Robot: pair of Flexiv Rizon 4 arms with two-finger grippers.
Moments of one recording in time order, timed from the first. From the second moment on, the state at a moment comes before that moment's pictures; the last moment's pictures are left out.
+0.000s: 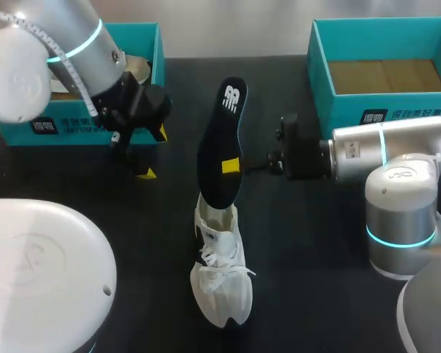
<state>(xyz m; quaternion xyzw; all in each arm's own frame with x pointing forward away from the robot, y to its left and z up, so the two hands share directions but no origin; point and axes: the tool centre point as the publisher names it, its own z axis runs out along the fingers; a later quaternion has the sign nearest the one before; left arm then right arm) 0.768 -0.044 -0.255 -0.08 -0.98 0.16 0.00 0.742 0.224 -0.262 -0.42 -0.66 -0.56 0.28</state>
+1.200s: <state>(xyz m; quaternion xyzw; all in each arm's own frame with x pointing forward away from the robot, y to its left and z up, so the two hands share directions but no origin) 0.728 -0.055 -0.296 -0.09 -0.97 0.21 0.08 0.732 0.220 -0.266 -0.32 -0.70 -0.59 0.24</state>
